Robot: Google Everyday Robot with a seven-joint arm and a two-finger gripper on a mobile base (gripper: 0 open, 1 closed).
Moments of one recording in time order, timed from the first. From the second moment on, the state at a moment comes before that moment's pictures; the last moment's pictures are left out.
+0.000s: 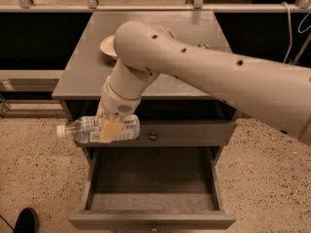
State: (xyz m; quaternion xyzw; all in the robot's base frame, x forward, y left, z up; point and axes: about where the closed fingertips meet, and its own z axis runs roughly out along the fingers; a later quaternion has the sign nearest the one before) arm 0.494 0.135 0.797 -0.78 0.58 0.16 0.20
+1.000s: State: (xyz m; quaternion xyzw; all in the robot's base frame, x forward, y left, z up) arm 0.449 0.050 0.688 -0.74 0.58 0.19 0.29
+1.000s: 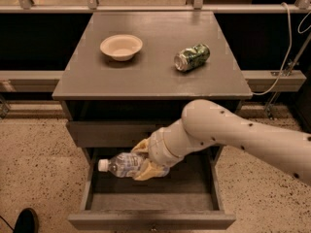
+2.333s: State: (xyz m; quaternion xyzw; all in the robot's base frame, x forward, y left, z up) arm 0.470 -0.022 0.635 -0.62 0.50 0.35 0.50
